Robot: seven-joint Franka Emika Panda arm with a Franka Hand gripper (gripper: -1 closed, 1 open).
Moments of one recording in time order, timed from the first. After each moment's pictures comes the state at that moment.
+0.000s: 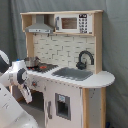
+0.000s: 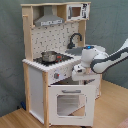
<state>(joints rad) -0.71 -0.52 1.47 -2.34 0.46 2.26 -1.34</state>
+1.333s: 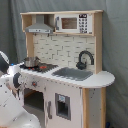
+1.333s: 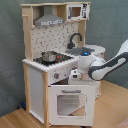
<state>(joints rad) -0.89 -0.53 1.71 -2.28 0.46 2.32 -1.04</state>
